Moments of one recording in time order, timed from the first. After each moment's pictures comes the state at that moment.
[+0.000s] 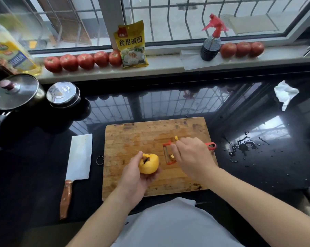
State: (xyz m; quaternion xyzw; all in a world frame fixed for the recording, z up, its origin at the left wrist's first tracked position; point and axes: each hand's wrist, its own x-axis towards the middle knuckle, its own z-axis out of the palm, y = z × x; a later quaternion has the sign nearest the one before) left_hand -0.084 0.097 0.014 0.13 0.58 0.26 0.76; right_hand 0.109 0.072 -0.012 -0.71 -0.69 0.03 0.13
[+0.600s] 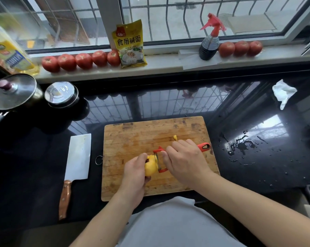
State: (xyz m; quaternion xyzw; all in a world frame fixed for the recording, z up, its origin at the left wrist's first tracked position) left_hand -0.075 0.091 0.019 0.29 0.62 0.25 0.69; right_hand 0.089 0.061 -0.002 -0.64 -0.75 -0.05 0.14
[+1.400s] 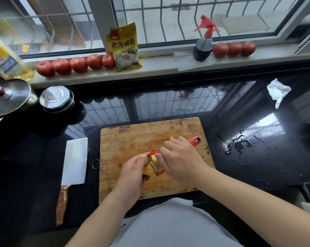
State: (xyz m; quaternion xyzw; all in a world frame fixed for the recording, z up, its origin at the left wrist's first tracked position) left_hand -0.077 0.097 0.017 0.32 0.55 0.24 0.73; right_hand 0.095 0.072 0.007 -0.61 -0.78 0.00 0.13
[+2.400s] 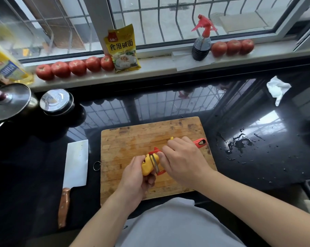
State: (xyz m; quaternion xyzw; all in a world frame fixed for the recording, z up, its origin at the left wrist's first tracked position) left_hand -0.075 0.097 0.022 0.27 0.58 0.20 0.74; right_hand 0.092 0.065 0.018 -0.64 -0.75 -0.03 0.17
